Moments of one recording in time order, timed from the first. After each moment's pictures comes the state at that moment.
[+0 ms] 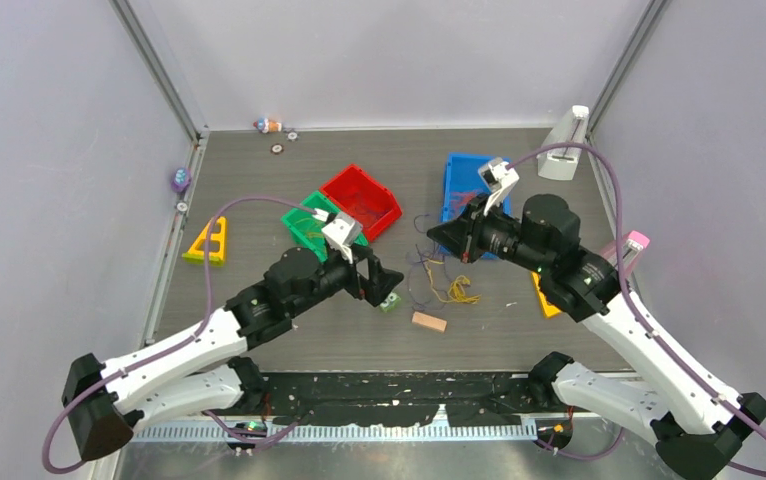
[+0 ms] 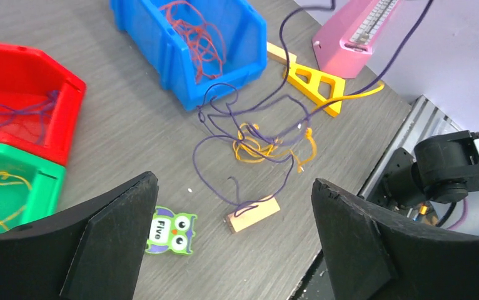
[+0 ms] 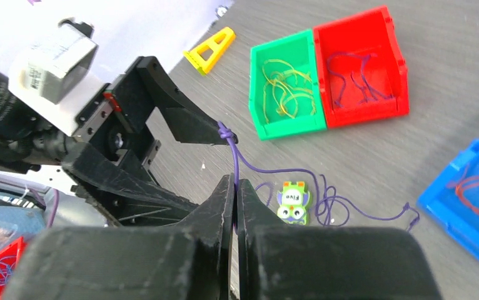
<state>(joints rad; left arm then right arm) -0.94 0.93 0.66 0.08 -0.04 -0.34 0.65 0.88 1.00 -0.34 -0.25 0.40</state>
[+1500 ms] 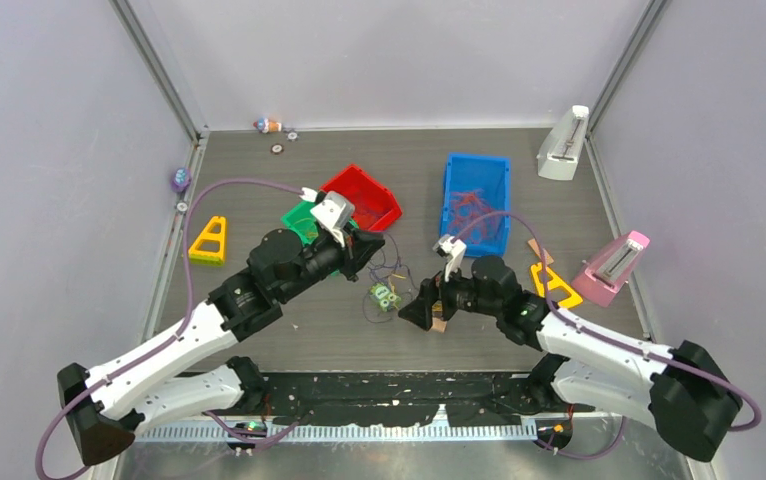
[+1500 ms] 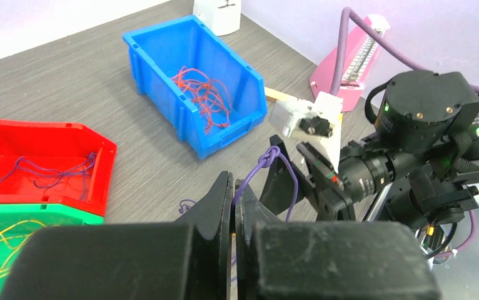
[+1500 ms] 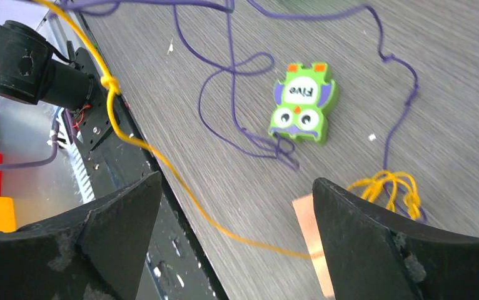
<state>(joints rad) -0.90 0.91 0.83 0.00 -0.01 -0.21 0.74 0.95 0.39 0.15 -0.37 0.40</state>
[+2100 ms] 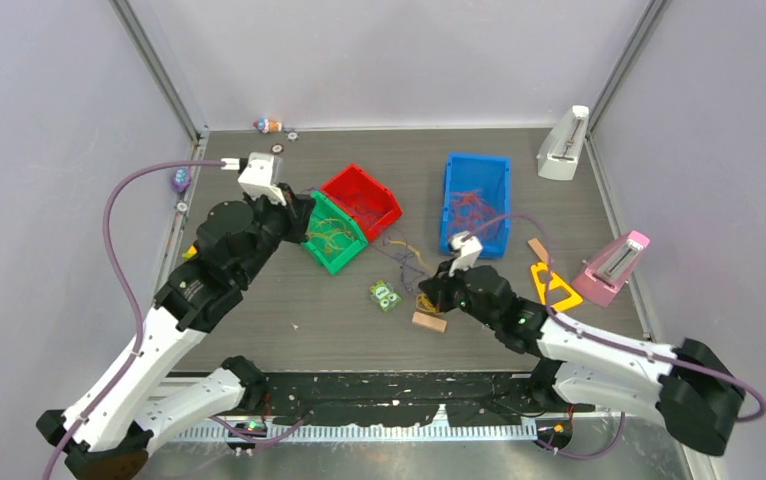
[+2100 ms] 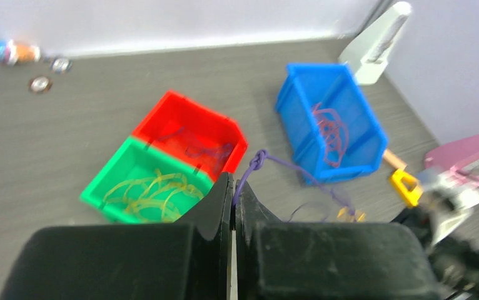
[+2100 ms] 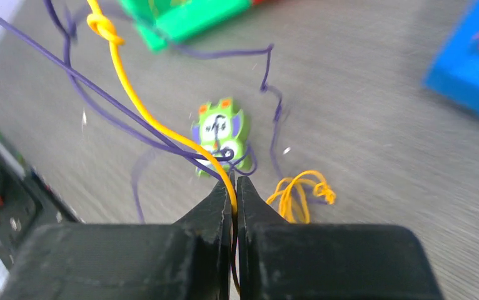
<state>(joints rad) -0.70 0.85 1.10 -0.35 -0.26 -0.26 0.90 1.02 0.39 0.20 0.12 0.44</state>
